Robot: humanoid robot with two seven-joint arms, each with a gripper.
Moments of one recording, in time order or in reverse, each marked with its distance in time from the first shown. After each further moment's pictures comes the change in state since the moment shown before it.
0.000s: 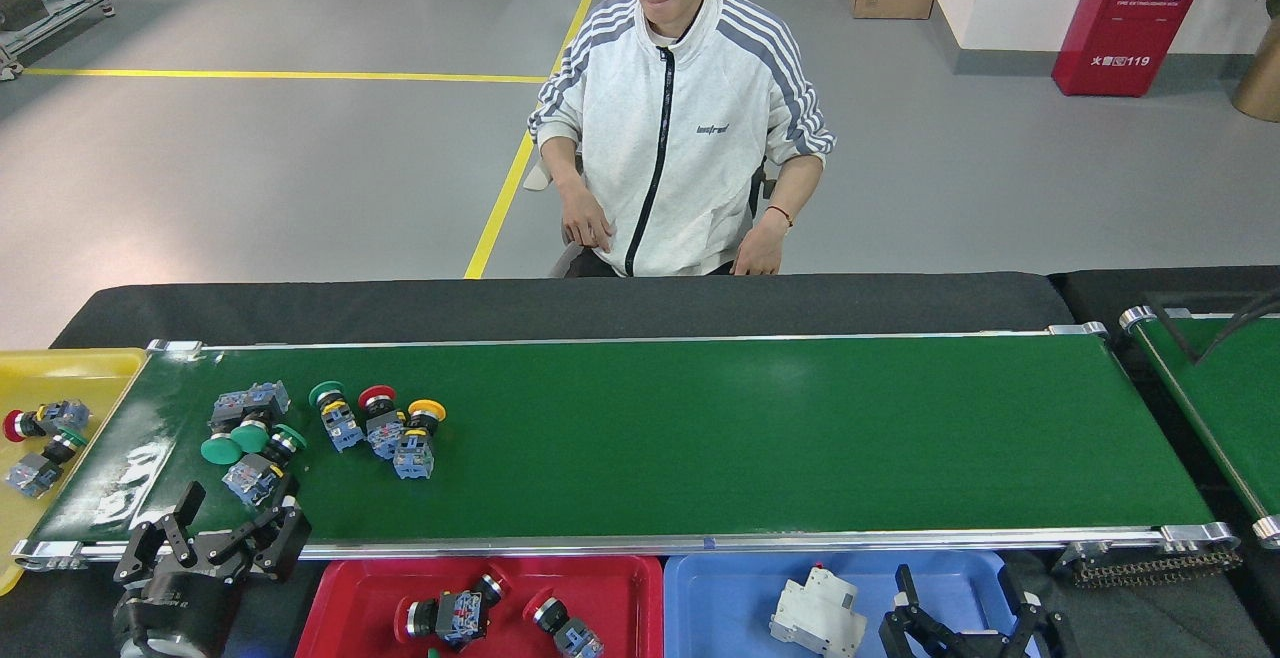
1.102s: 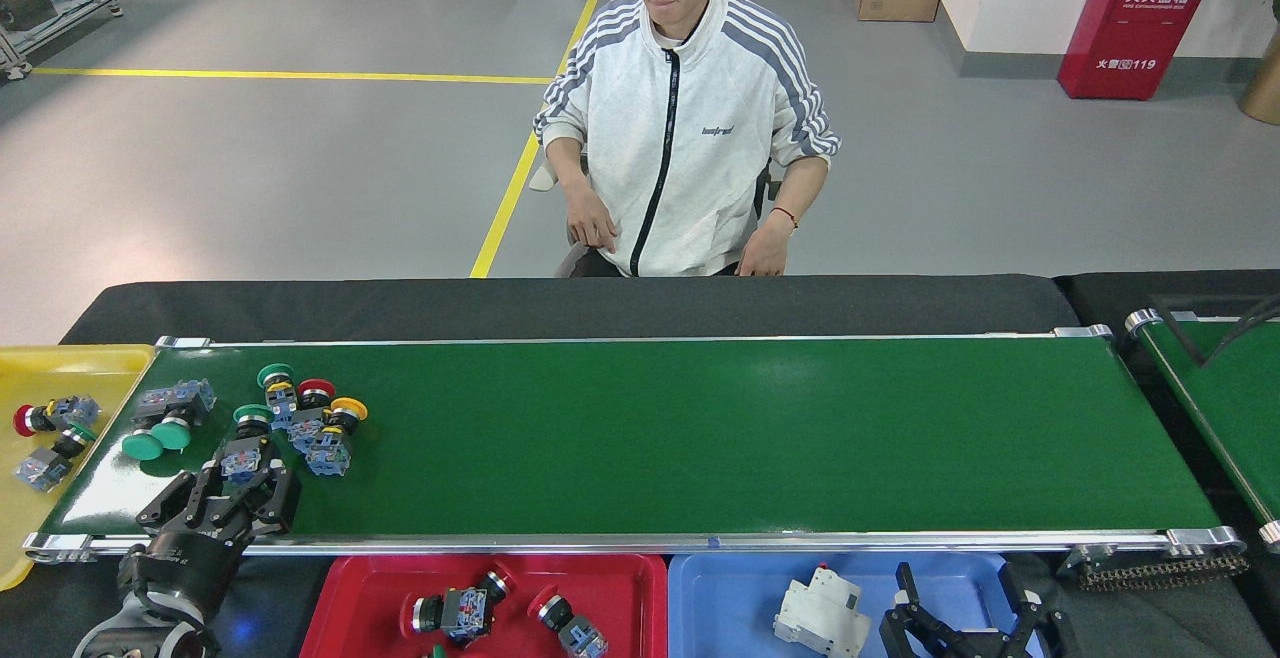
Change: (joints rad) left arm 0.178 0.113 -0.168 -0.171 0.145 -0.092 0.065; right arm -0.003 0.000 0.000 -0.005 0.000 -0.001 -0.003
